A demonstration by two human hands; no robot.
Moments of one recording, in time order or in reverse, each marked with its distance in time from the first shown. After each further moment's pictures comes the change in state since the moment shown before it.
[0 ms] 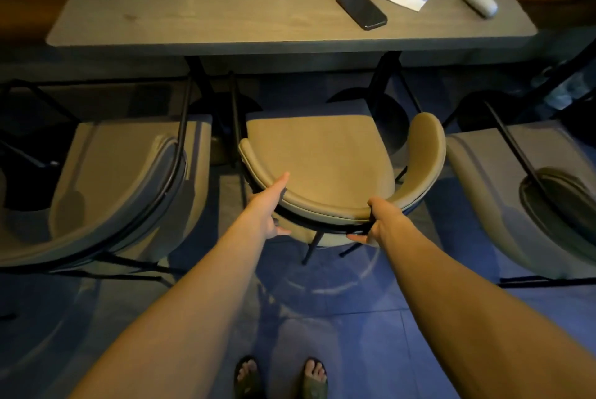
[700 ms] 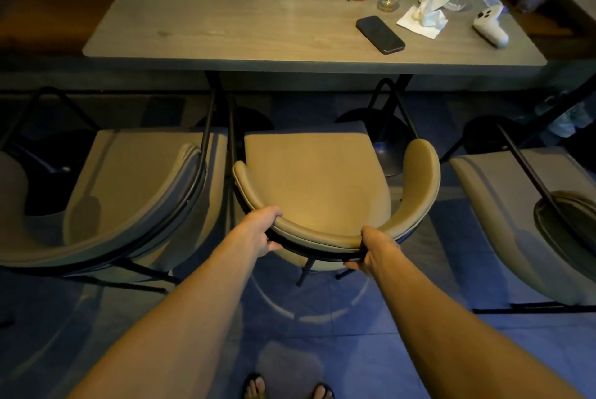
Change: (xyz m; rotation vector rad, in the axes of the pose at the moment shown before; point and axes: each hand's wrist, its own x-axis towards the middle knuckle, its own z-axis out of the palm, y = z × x) left_hand 0.001 0.005 -0.049 0.102 0.083 0.003; right_hand -0.009 0.045 0.043 -0.044 0.090 -0.065
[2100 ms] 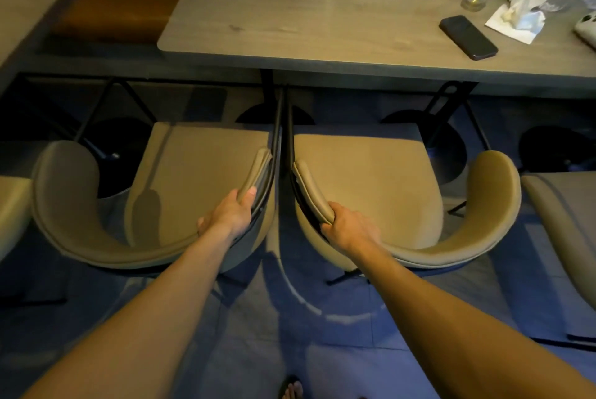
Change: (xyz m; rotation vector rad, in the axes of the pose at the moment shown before) left_hand 0.062 0.058 -0.190 0.910 0.406 0.336; right_hand -0.127 0.002 0.158 -1.351 -0.109 -0.895
